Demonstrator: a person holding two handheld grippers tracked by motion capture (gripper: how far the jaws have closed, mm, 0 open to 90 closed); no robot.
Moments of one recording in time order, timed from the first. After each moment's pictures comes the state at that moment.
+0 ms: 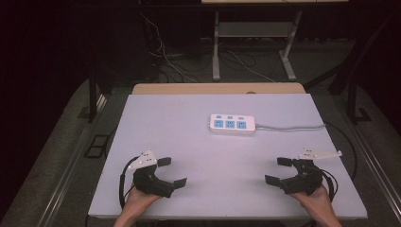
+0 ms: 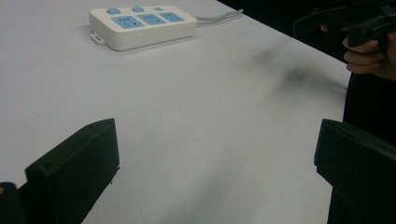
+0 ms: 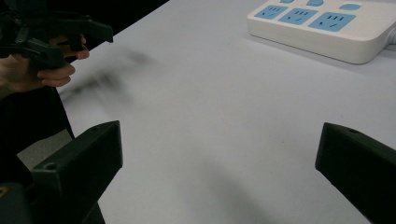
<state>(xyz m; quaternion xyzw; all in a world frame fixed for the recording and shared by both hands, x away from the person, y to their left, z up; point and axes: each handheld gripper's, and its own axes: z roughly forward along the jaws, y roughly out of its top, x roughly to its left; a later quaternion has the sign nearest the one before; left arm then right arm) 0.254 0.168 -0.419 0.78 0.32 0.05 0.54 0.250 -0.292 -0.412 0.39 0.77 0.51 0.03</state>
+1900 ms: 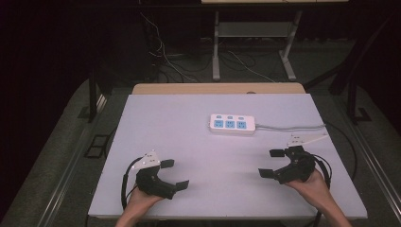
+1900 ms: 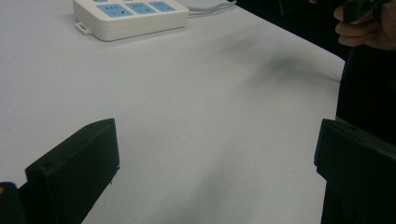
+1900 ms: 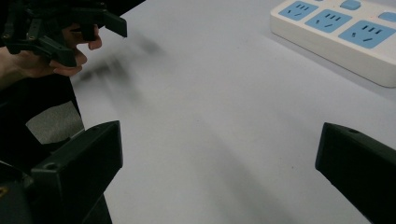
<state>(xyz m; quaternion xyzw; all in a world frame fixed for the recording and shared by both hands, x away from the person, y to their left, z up) 0.255 0.163 -0.425 0.79 0.32 0.03 0.53 0.279 -0.273 -0.386 0.35 0.81 0.47 -0.01</state>
